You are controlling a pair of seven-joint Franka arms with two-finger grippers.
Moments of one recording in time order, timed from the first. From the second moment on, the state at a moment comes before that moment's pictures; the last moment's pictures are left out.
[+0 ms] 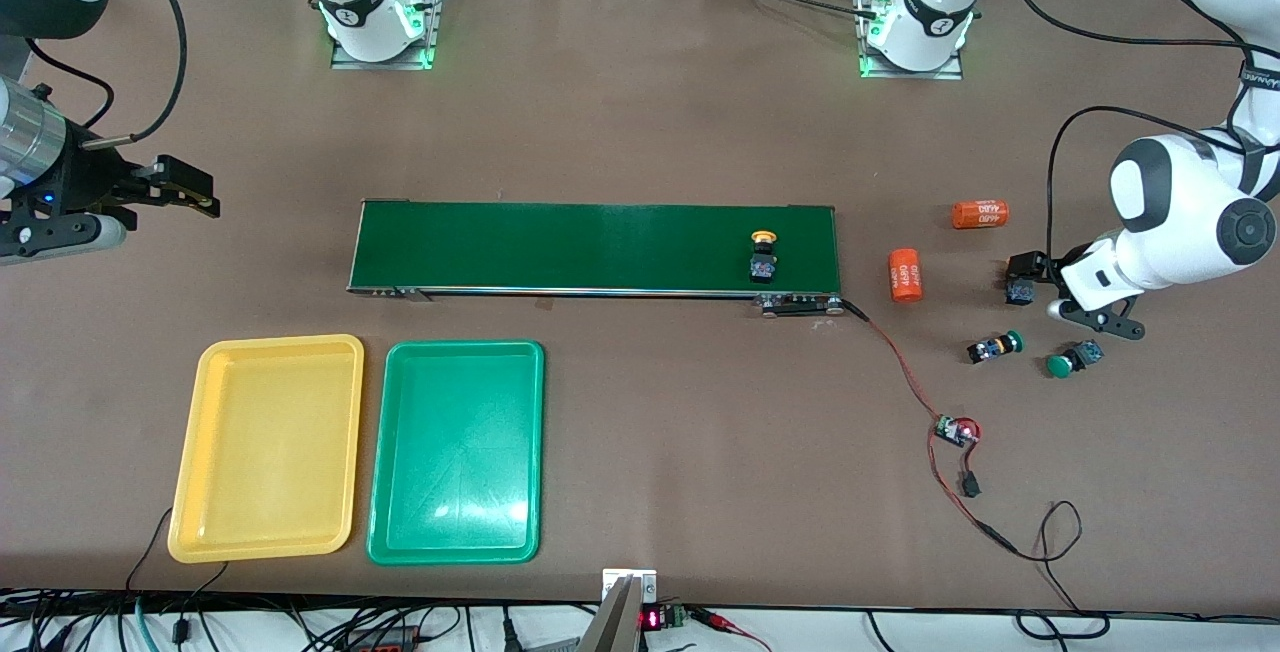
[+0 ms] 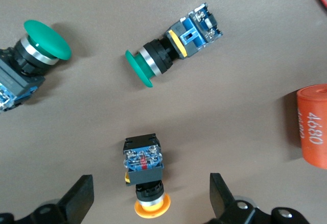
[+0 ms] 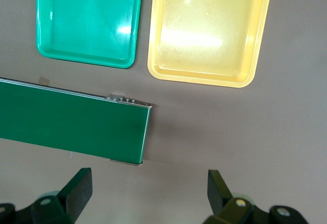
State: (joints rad) left arm 0.50 0.40 -0.29 -2.09 0.10 2.30 0.42; right arm -0.08 0.12 0.11 -1.57 0.01 1.61 -0.13
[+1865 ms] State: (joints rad) left arm 0.52 0.43 -0.28 -2.05 0.12 2.24 0.48; right arm -0.08 0.12 0.11 -1.61 0.01 1.60 -0.14
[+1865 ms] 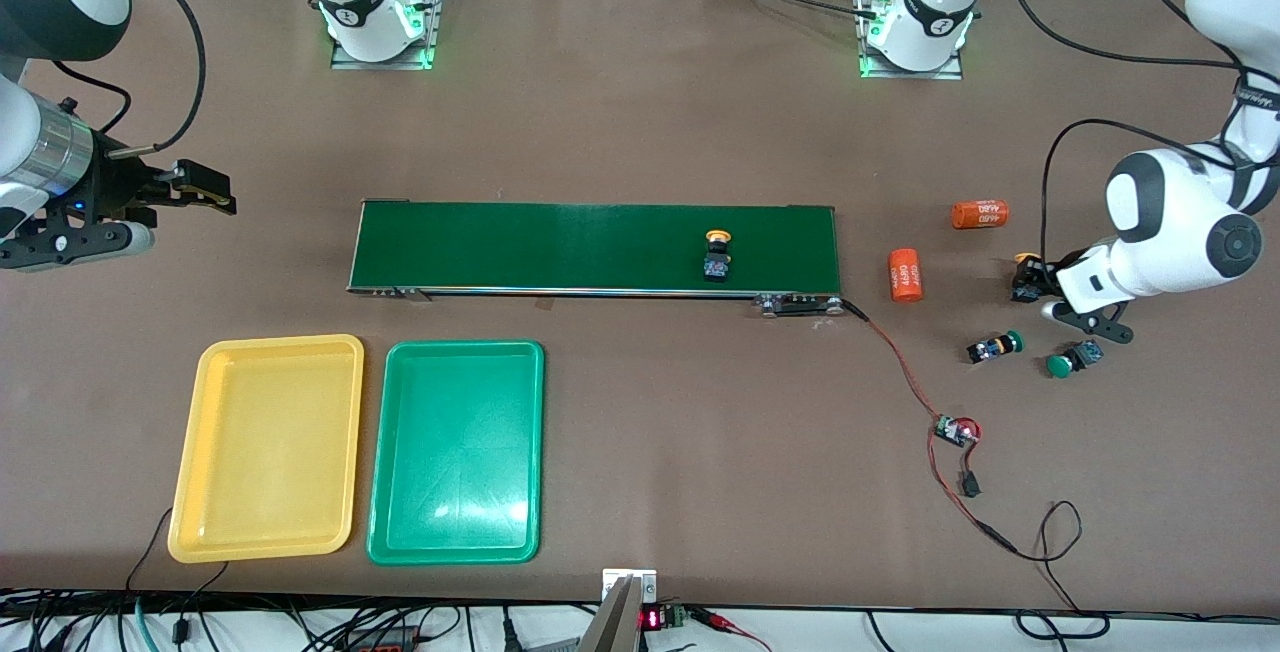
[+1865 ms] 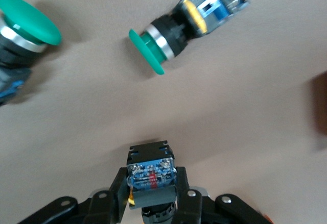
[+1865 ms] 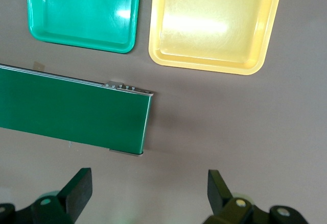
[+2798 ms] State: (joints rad) left arm -0.01 0.36 -0.39 -1.91 -0.05 2.05 -0.17; right arm -0.08 0.12 0.11 -1.61 0.01 1.56 -0.14
